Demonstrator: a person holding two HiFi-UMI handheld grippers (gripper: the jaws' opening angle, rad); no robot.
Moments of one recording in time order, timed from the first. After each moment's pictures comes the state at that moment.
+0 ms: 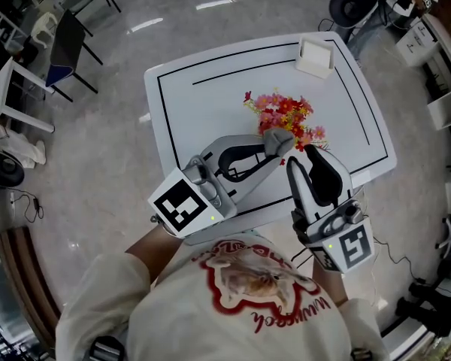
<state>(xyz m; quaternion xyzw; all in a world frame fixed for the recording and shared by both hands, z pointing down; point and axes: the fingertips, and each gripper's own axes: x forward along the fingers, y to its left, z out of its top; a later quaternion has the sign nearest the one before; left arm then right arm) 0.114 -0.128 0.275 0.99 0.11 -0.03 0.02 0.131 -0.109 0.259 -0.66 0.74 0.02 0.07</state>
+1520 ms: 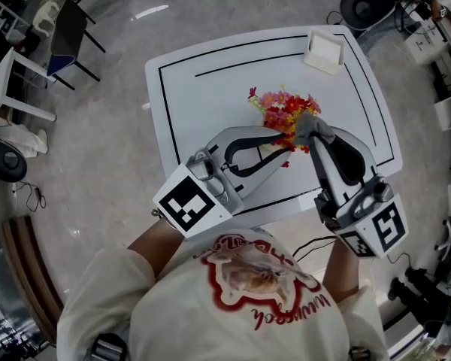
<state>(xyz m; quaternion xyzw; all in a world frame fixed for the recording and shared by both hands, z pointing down) 0.133 -0.138 0.279 0.99 0.10 -0.02 -0.02 0.165 -0.135 0.243 -0.62 0.78 -0.02 0.04</state>
